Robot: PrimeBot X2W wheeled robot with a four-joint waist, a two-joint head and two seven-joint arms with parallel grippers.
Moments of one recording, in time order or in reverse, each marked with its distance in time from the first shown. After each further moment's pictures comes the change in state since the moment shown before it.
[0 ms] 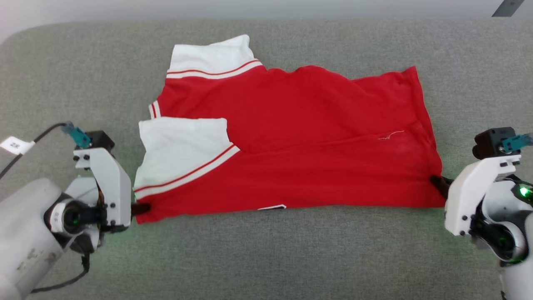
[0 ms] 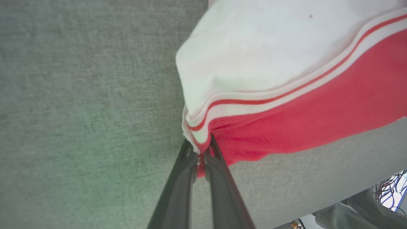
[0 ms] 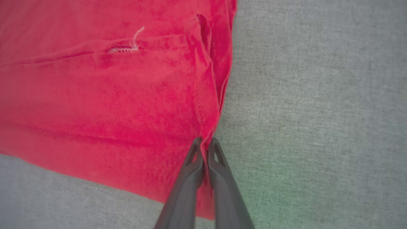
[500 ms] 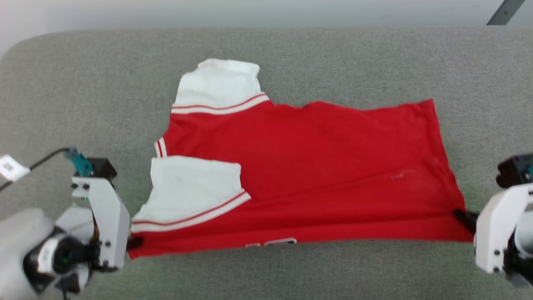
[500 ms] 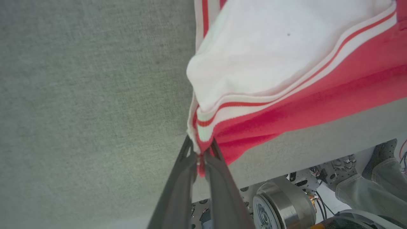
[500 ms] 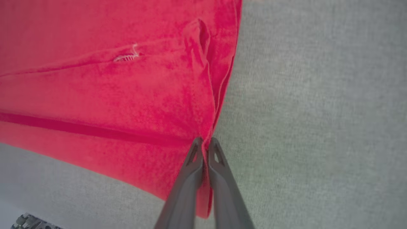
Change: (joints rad) left arm 0.062 0.221 -0.026 -0.424 0.031 0.187 0.042; right arm 0.167 -0.098 -0.033 -0.259 0.092 0.000 0.206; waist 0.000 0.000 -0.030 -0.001
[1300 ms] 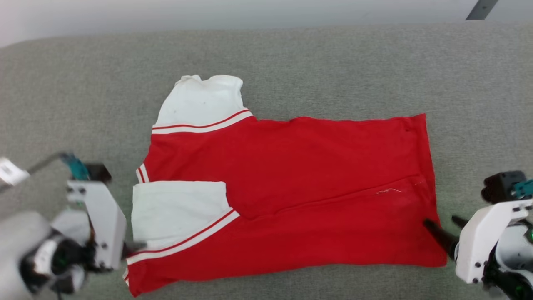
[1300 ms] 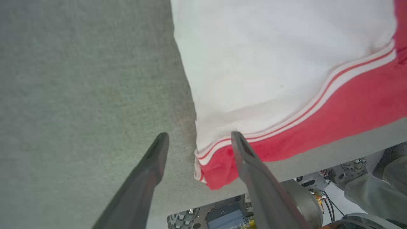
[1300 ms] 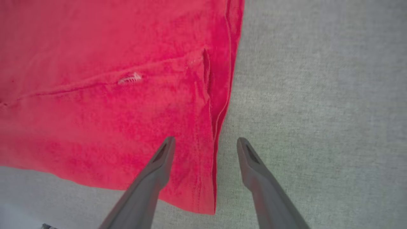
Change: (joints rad) left arm 0.035 0.012 -0.016 -0.026 0.014 0.043 0.001; right arm 0.084 0.092 -0.007 -0.017 -0.023 0.000 -0.063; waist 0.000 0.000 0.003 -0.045
